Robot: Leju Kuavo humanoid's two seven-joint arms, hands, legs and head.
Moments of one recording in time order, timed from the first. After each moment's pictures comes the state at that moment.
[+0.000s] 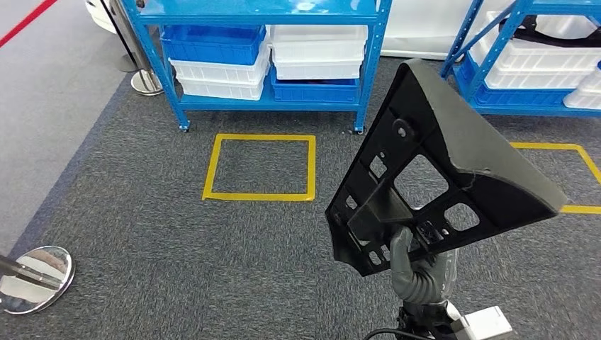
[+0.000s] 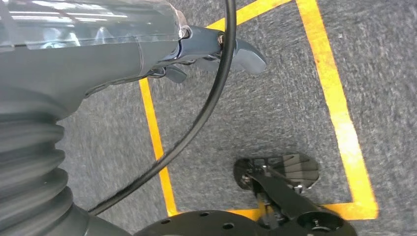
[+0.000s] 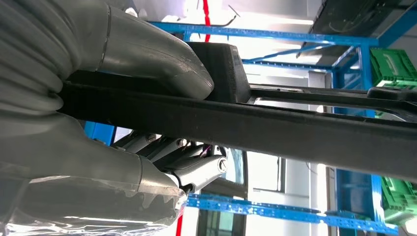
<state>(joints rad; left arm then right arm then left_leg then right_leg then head) -0.03 -0.11 0.84 -0.22 -1.03 0.18 -0.17 0.08 0.06 0.29 -1.93 0.09 -0.09 -0.53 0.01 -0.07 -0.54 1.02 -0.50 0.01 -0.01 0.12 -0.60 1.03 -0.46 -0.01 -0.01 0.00</state>
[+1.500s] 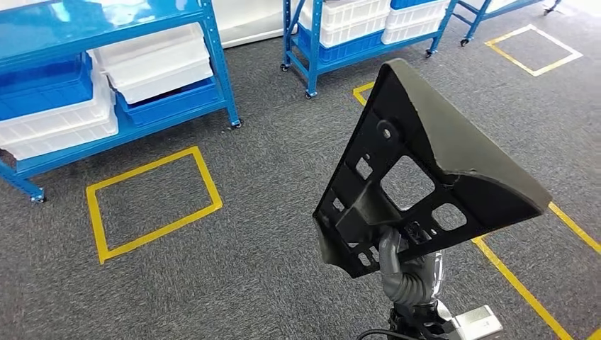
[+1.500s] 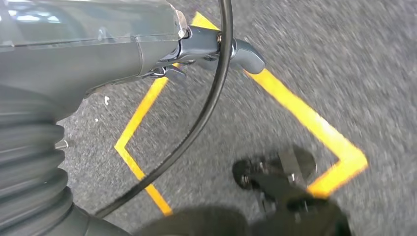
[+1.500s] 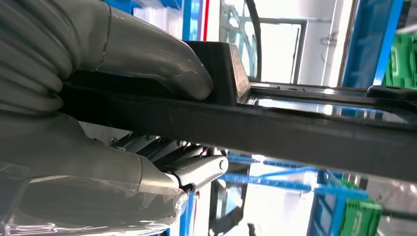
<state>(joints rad) -0.04 -0.11 0.84 -0.22 -1.06 0.13 -0.20 0.08 0.10 0.31 -1.92 0.08 -0.04 -0.52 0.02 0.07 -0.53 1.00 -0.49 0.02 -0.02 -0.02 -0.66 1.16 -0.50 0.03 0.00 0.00</state>
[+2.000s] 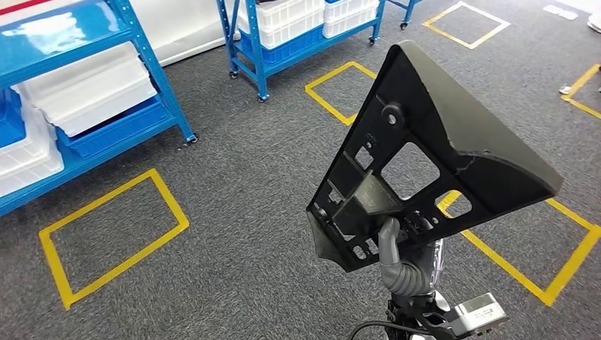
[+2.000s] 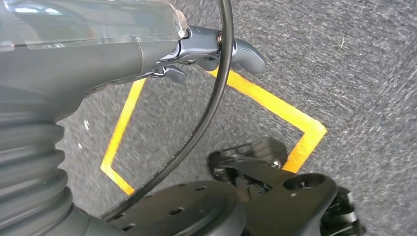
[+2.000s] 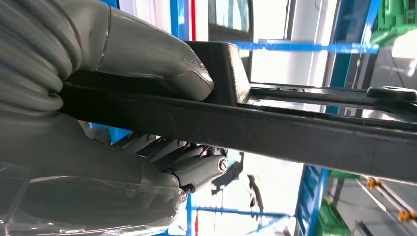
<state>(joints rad) -0.05 -0.11 0.84 -0.22 -1.08 0.11 -0.22 0.05 0.11 0.31 -1.93 0.07 -0.04 -0.50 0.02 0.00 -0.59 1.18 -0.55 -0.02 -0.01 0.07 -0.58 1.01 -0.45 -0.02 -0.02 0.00</state>
